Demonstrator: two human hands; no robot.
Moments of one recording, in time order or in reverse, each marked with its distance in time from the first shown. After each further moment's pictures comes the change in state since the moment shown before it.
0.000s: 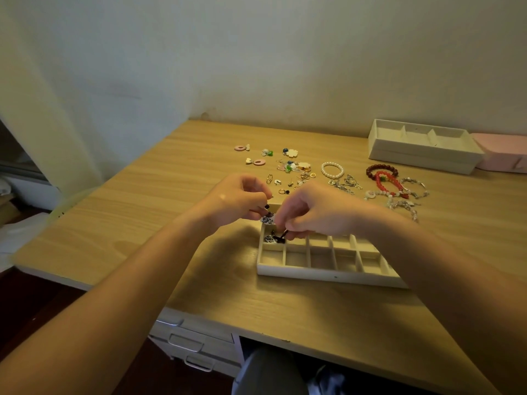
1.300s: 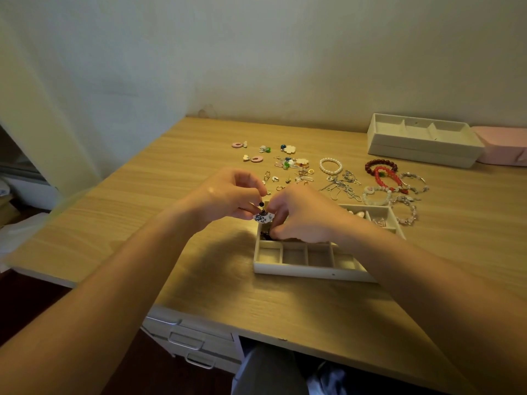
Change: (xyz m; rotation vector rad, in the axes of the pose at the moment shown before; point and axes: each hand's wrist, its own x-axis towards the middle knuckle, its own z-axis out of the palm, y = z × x) left_hand -0.005 0.008 -0.009 0.025 -0.049 -0.035; right_hand 0.019 0.005 0.025 -0.241 0.132 -0.057
